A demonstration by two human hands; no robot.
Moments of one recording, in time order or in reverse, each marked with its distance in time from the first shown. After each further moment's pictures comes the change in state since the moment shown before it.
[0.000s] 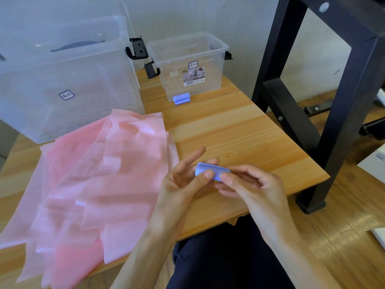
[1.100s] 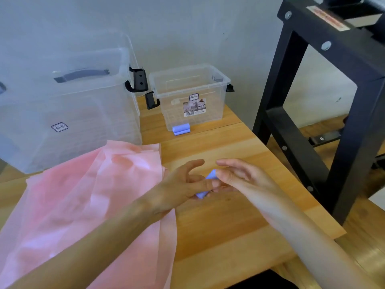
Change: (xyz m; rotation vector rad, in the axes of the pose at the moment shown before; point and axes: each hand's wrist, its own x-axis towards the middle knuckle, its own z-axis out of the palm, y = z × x) left_hand 0.102 0.037 -0.010 0.595 -0.200 -0.275; right_hand 0.099 -0.035 -0.012 -0.369 -0.277 0.136
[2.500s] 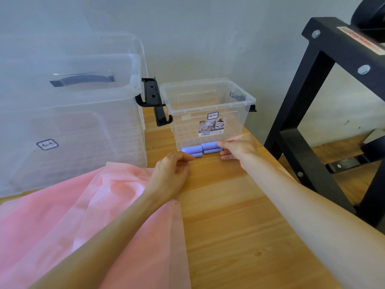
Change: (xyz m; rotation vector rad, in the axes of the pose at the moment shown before) left_hand 0.114 -0.023 -0.095 0.487 0.531 0.360; right_hand 0.246 -0.009 -0.008 -0.056 0.445 0.111
